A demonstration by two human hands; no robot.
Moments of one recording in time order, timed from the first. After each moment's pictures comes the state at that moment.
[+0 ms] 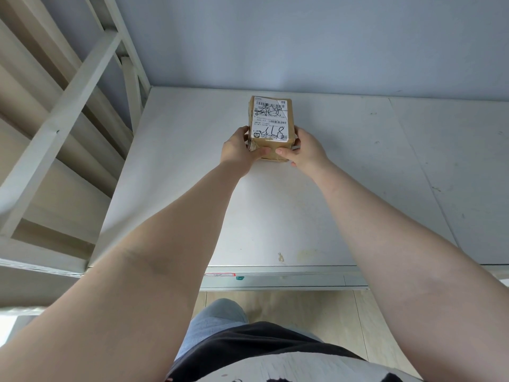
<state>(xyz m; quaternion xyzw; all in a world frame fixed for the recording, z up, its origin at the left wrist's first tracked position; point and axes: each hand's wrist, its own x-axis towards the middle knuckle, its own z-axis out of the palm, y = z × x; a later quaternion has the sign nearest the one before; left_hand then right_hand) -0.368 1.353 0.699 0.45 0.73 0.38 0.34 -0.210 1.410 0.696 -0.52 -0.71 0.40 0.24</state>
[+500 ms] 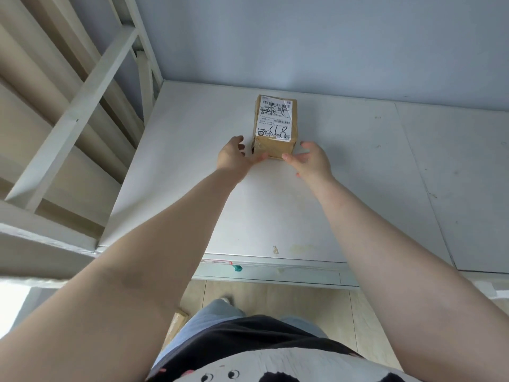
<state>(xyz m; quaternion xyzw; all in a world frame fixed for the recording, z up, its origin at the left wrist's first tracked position) -0.363 1.315 0.714 0.36 0.75 0.40 0.38 -0.200 1.386 0.689 -0.61 -0.61 0.44 0.25</state>
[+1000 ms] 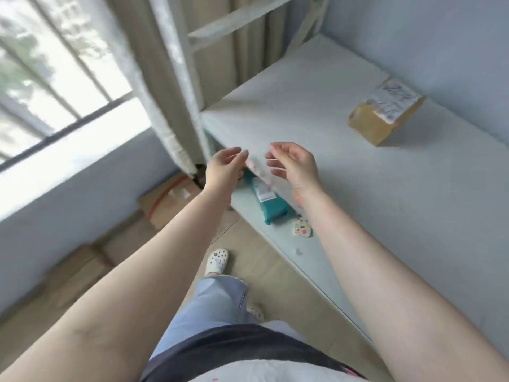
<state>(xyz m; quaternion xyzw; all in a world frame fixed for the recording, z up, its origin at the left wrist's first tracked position) -0.286 1.066 0.702 -0.07 0.71 0.66 0.23 -0.222 1.196 0.718 -0.29 -0.62 0.72 0.09</state>
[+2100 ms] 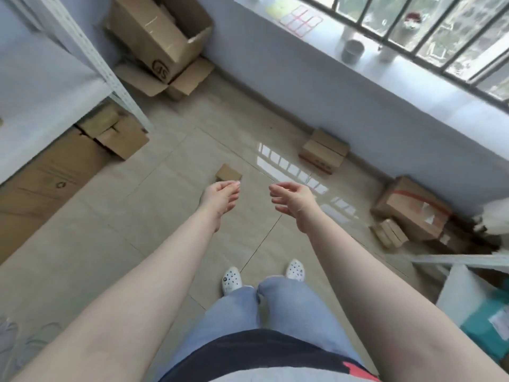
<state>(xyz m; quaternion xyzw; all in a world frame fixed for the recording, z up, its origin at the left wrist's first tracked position) 0.222 0.449 0.623 -0.59 0.40 0.69 -0.12 0.075 0.553 0.630 0.06 -0.72 0.46 -0.51</state>
